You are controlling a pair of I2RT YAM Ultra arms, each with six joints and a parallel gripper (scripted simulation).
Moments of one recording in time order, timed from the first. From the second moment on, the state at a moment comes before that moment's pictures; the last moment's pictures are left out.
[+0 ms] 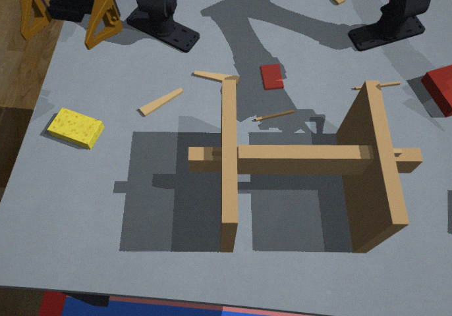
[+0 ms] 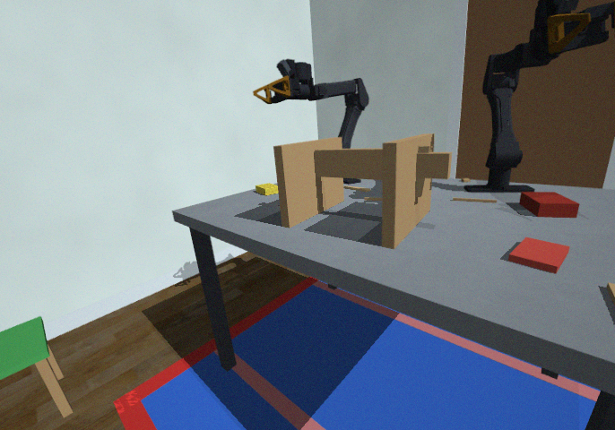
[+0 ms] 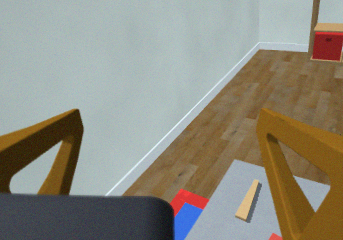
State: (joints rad) left arm 0.00 1.07 1.00 0.13 -0.16 0.17; right arm 0.29 1.07 0.95 0.13 -0.03 0.08
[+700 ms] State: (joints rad) left arm 0.00 1.05 1.05 0.00 0.00 0.00; right arm 0.00 1.05 1.05 0.00 -0.01 0.00
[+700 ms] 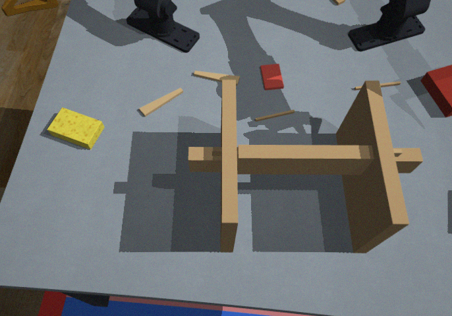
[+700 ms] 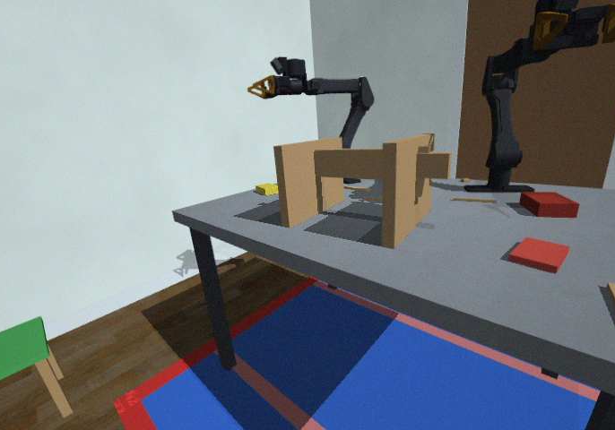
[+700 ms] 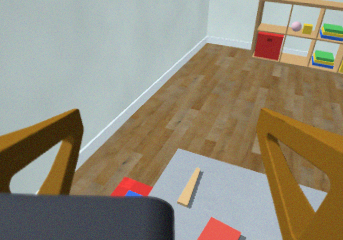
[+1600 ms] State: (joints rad) left arm 0.00 1.05 1.05 0.00 0.00 0.00; right arm 0.00 1.05 1.05 0.00 0.00 0.00
